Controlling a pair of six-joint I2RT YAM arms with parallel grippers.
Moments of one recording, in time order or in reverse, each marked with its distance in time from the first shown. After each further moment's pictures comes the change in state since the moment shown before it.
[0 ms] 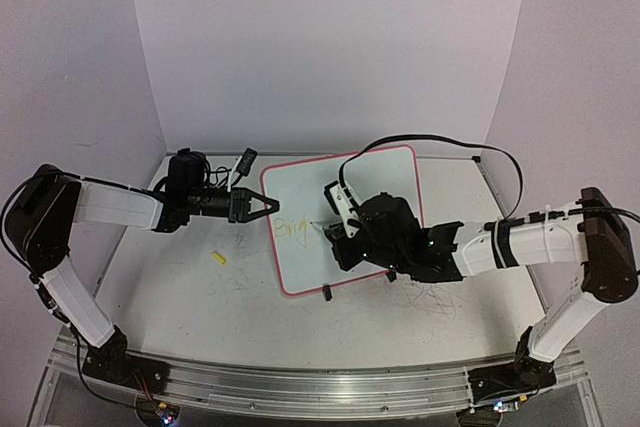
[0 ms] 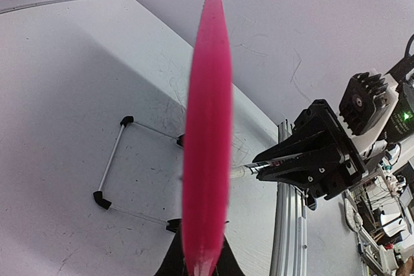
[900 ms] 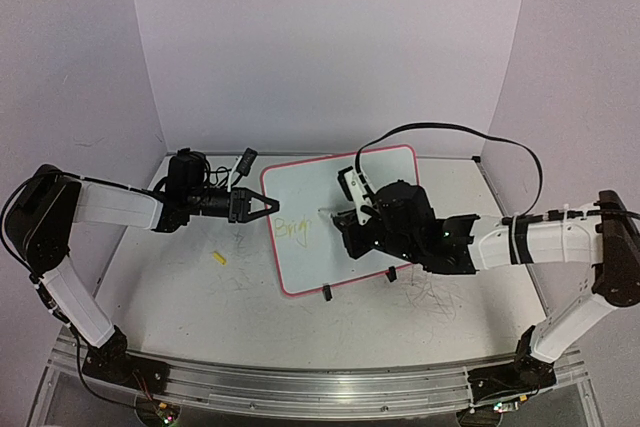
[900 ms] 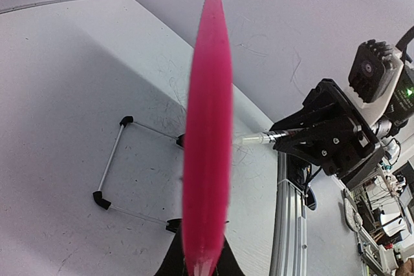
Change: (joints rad) left arm 0.000 0.000 0.000 0.000 0.001 0.000; right arm -0.035 -0.080 -0.011 -0.012 -0.026 0.013
